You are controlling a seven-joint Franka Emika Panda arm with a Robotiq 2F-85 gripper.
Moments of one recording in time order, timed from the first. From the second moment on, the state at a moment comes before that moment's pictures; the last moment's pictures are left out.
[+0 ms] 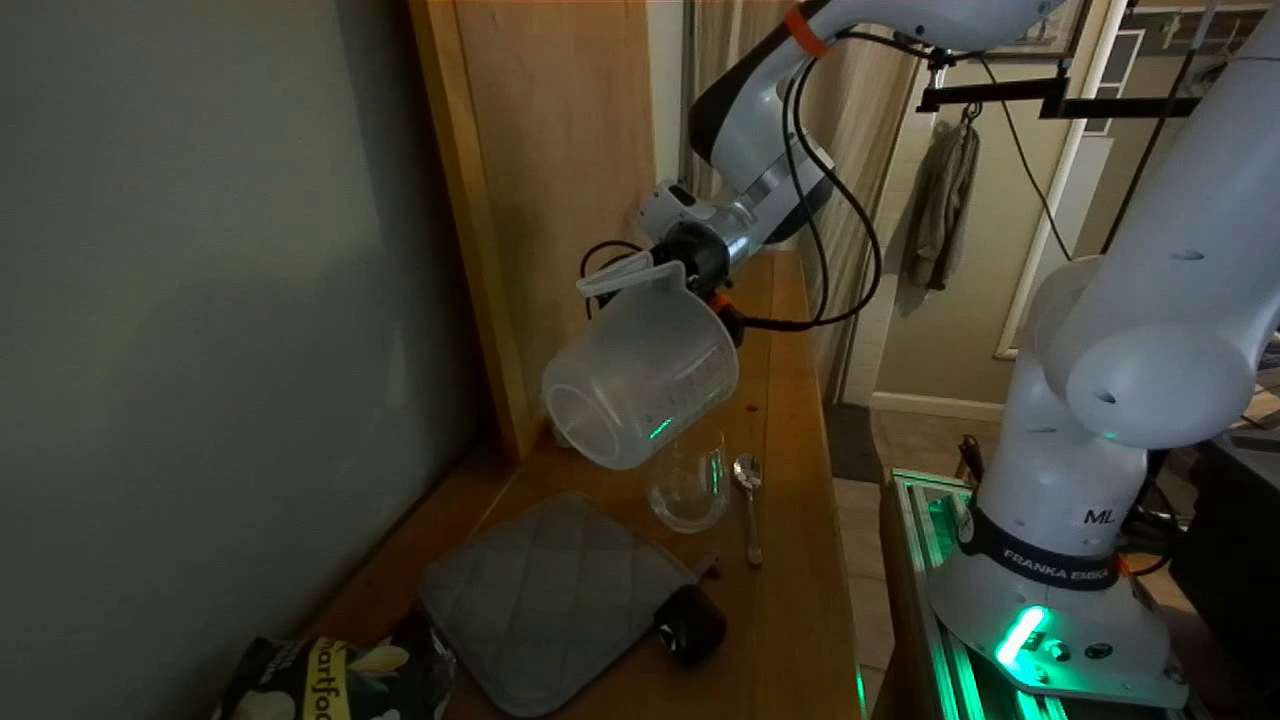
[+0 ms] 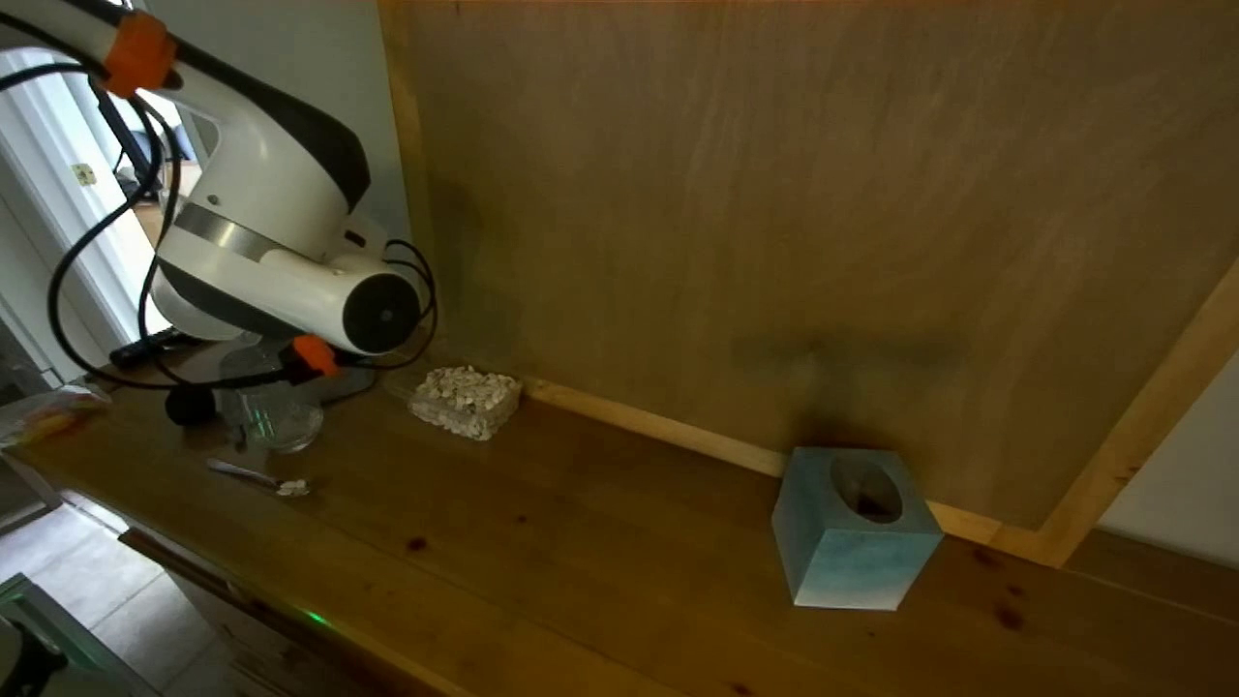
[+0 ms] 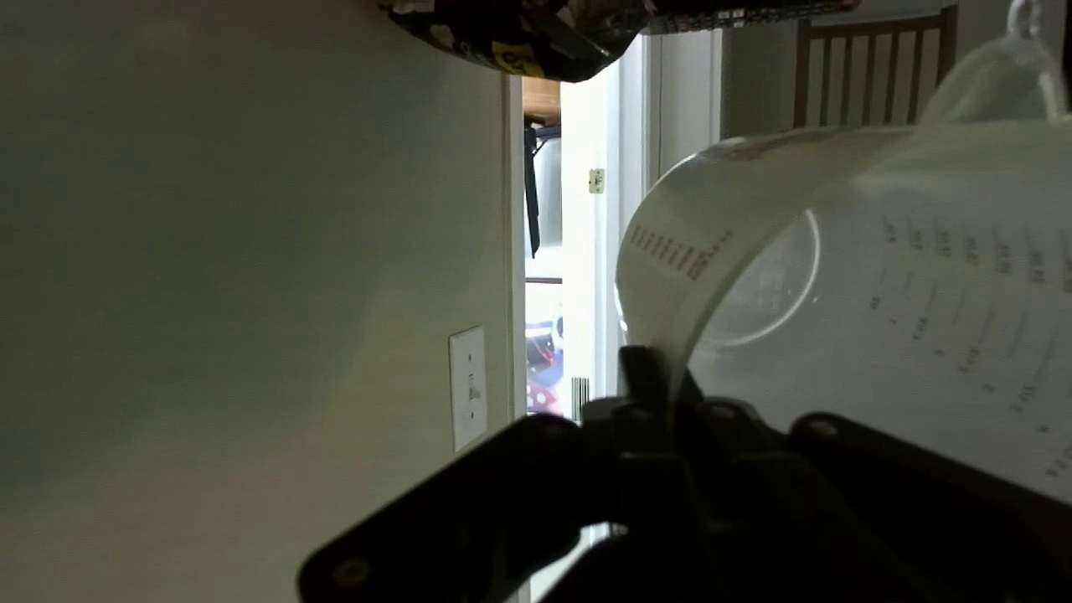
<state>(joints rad) -0.20 -0.27 -0.21 -2.64 1.29 1.70 -2.34</state>
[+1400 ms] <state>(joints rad) -0.17 -0.32 -0.07 -2.64 1.28 1.96 -2.04</state>
